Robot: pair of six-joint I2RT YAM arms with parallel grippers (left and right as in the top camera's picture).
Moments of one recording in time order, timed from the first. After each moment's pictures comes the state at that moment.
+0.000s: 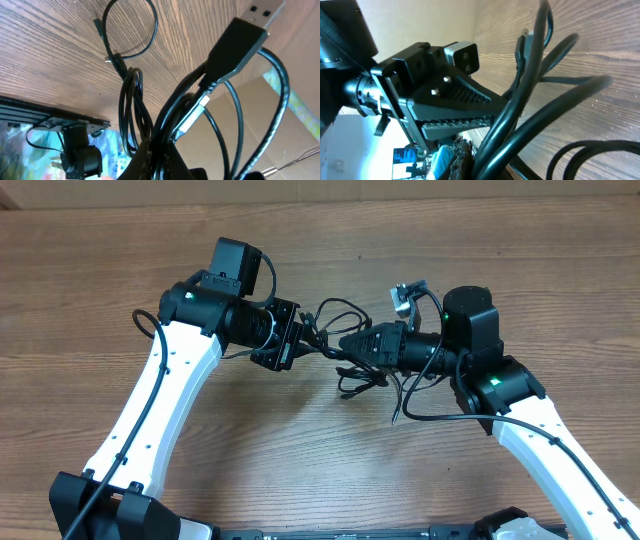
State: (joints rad) left arm -0.29 1.60 1.47 -1.06 0.68 -1.54; right arm 0.36 1.29 0.93 -0.15 -0.86 0.91
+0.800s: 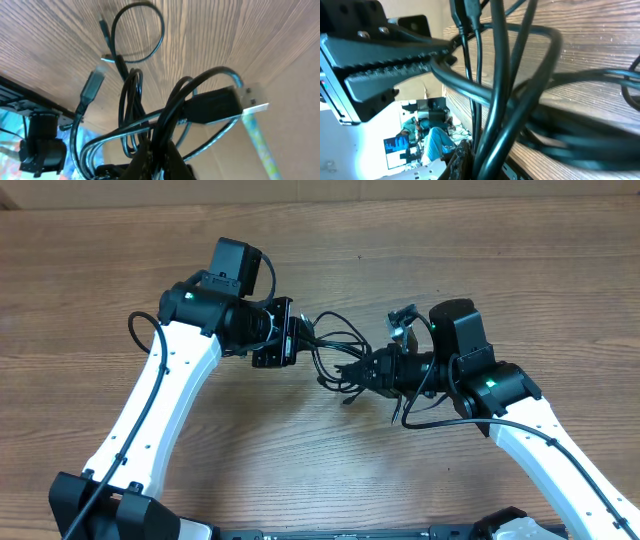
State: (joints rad) left arm -0.28 1.60 1.47 -1.06 0.62 -1.83; right arm 0.39 1.29 0.93 -0.43 -0.85 0.79
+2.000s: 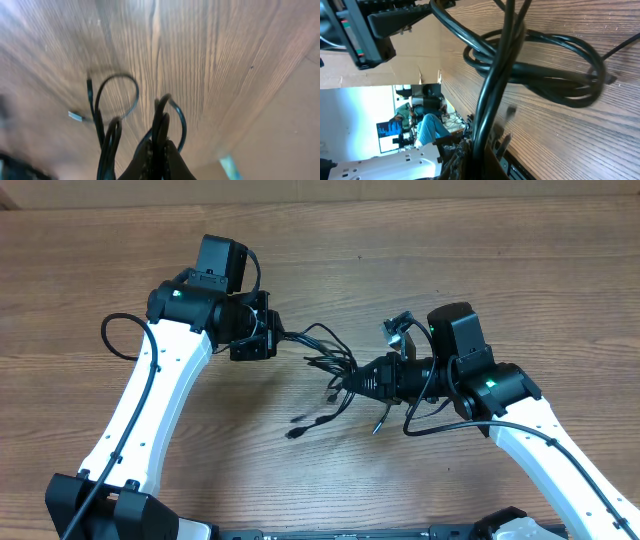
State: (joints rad) left arm -0.23 1.60 1.47 -1.05 0.31 -1.81; right arm 0.39 1.29 0.93 -0.50 -0.90 0.68
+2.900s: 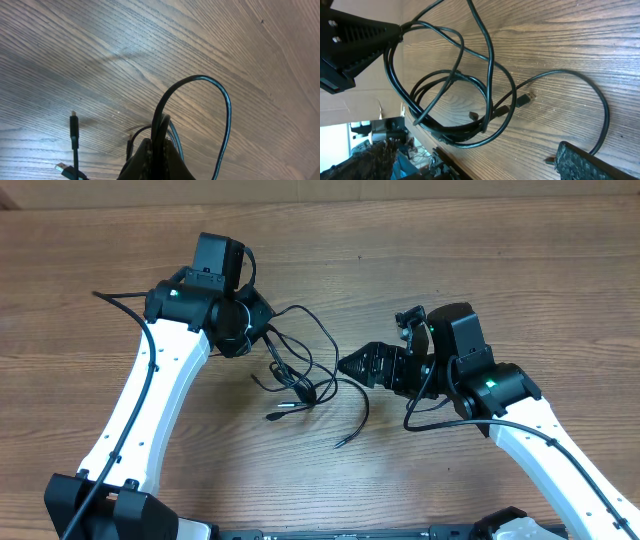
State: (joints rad) left arm -0.23 1.60 1.47 -1.03 0.16 -0.93; right arm 0.39 1.29 0.93 -0.50 -0.64 0.67
